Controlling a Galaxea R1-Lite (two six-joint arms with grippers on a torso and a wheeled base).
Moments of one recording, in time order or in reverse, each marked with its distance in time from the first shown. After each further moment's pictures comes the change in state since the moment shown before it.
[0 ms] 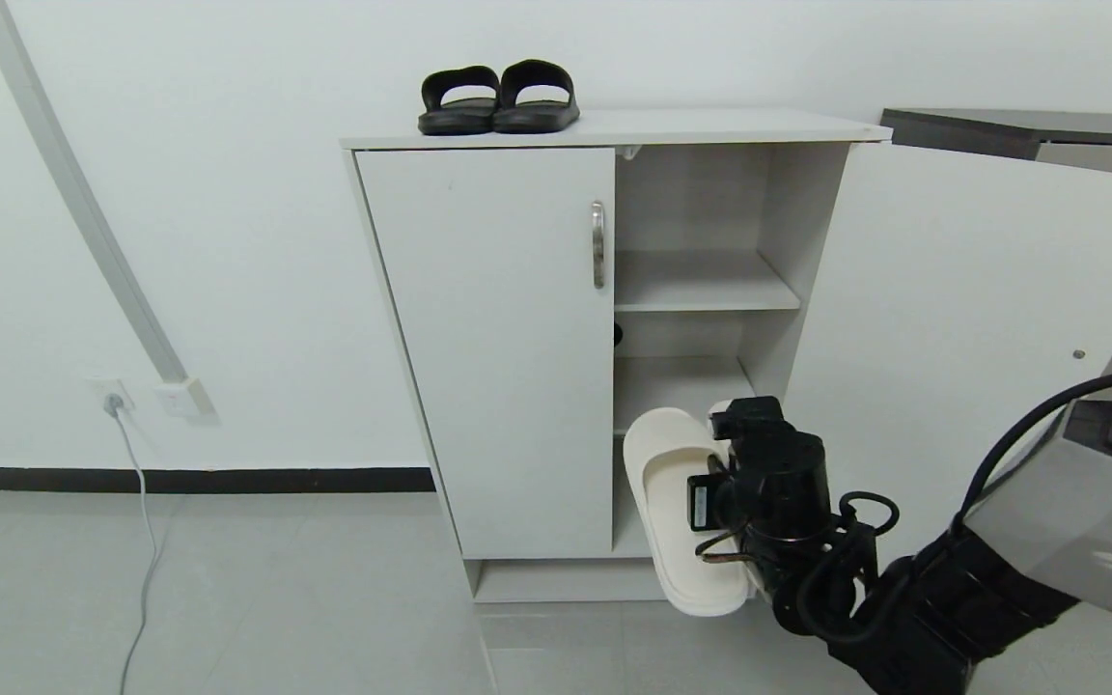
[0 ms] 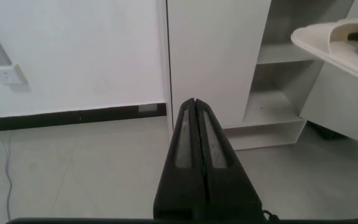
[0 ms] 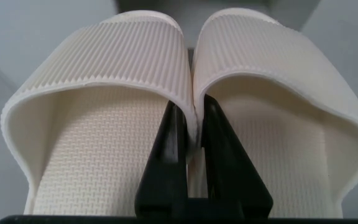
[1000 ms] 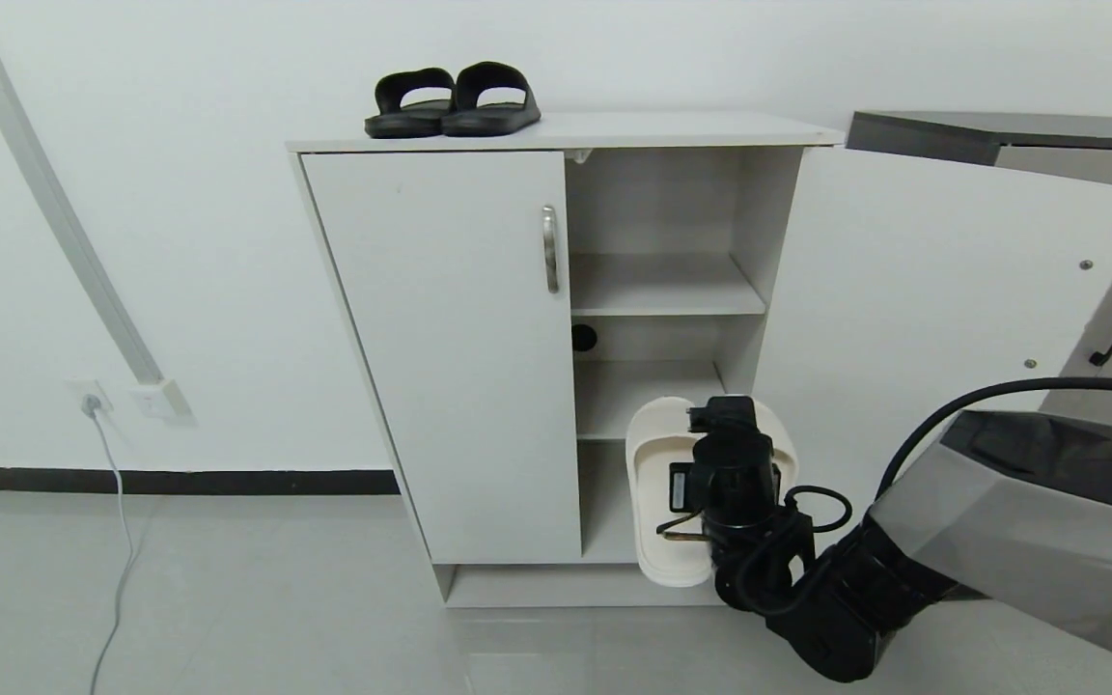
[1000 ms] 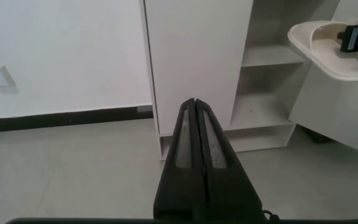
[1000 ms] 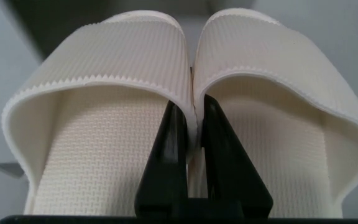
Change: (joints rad) left arm -0.001 0.000 0.000 0.000 0.000 0.002; right arm 0.003 0.140 -0.151 -0.019 -0.093 0.004
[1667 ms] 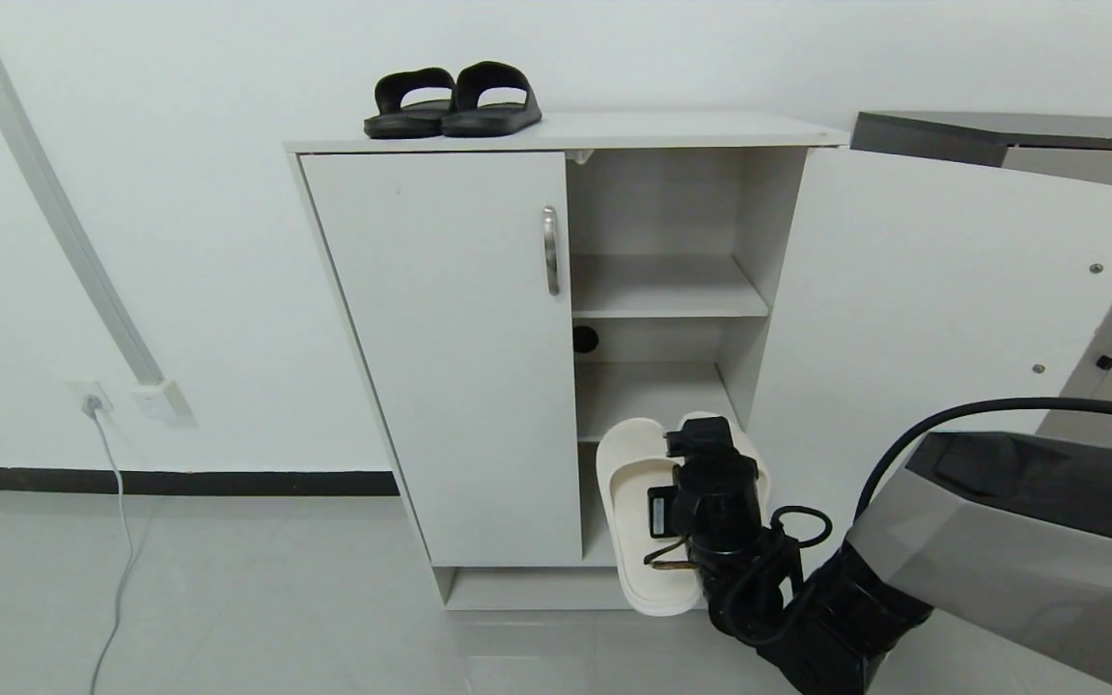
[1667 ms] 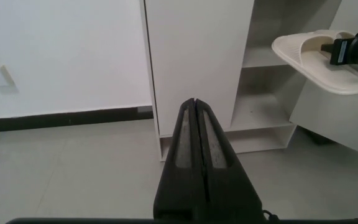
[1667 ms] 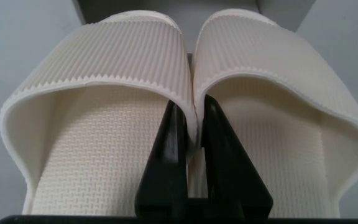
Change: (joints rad) left arm 0.001 0.000 0.000 0.000 0.000 -0.001; right arm 0.019 0.034 0.020 -0.035 0.077 -0.002
